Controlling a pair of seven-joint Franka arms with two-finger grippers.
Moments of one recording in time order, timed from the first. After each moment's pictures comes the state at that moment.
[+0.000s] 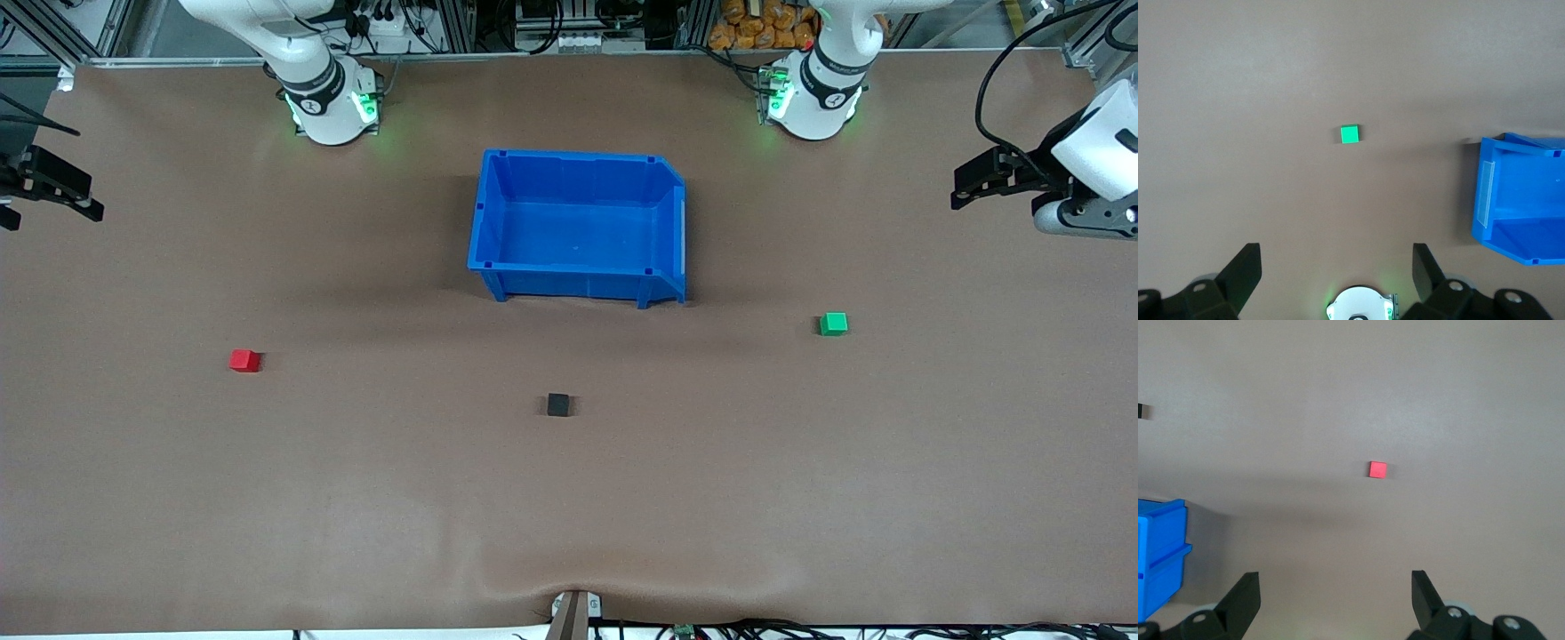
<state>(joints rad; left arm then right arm) 0.00 -0.03 -0.08 -1.58 0.02 1.46 0.04 0.08 -0.04 -0.16 -1.54 0.02 1.49 -0.19</state>
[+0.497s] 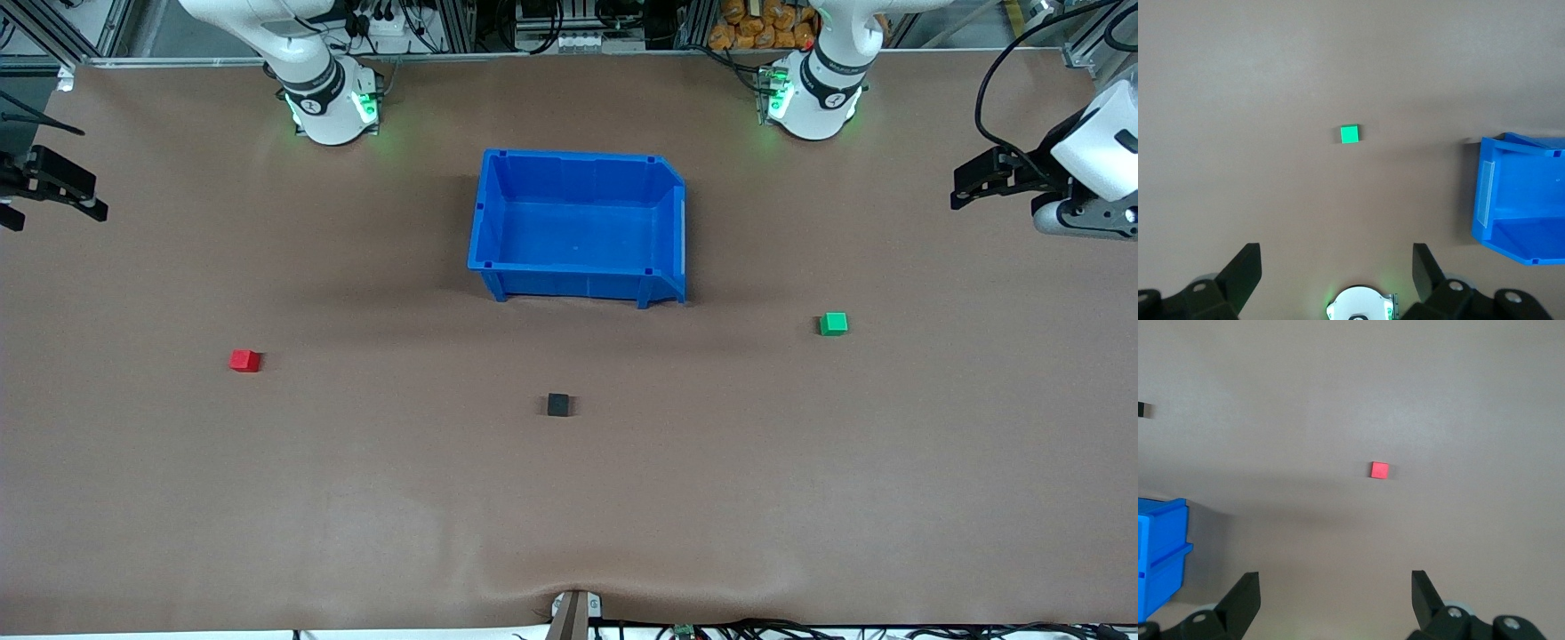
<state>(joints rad) 0.00 -0.02 -0.08 -1.58 0.02 1.46 0.04 0.08 -0.04 -0.16 -1.53 0.02 1.49 -0.19</state>
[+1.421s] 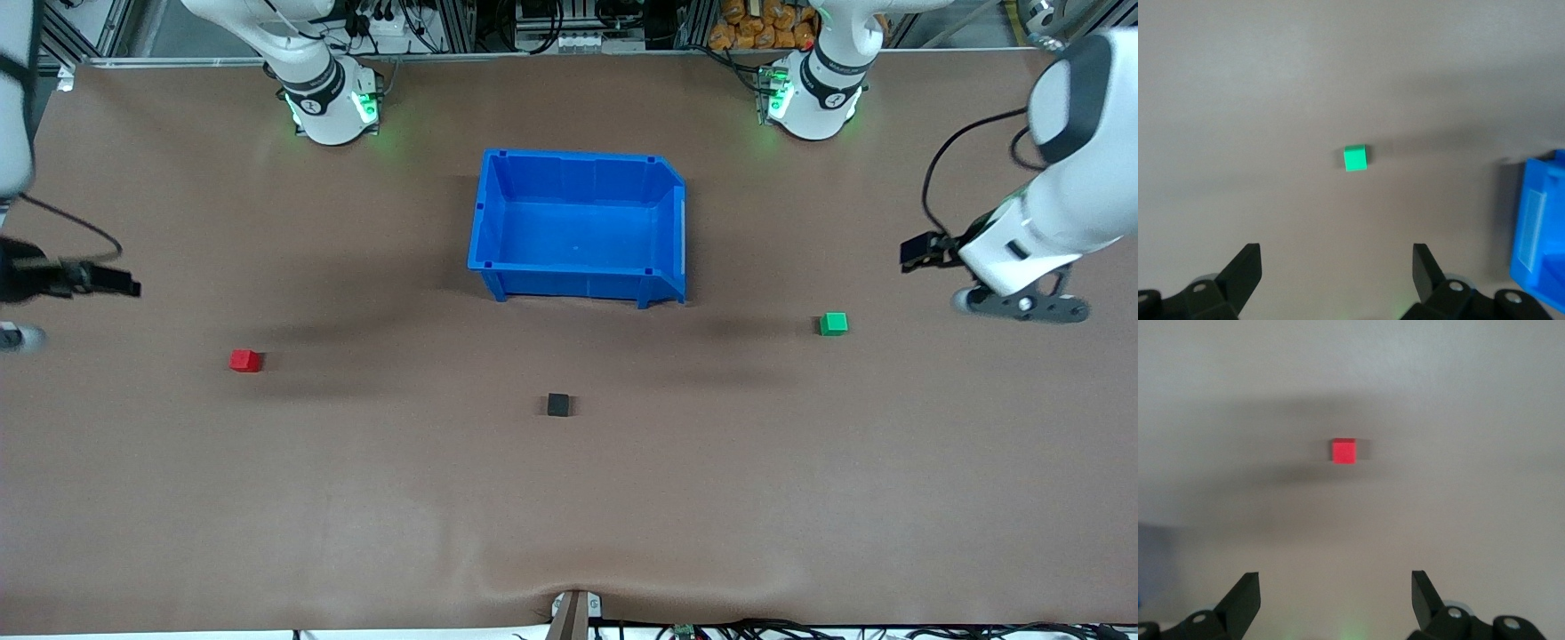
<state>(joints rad) -0.01 0.07 -0.09 -1.84 0.06 1.79 0.04 -0.03 0.32 -0.18 -1.53 0.02 1.57 -0.19</state>
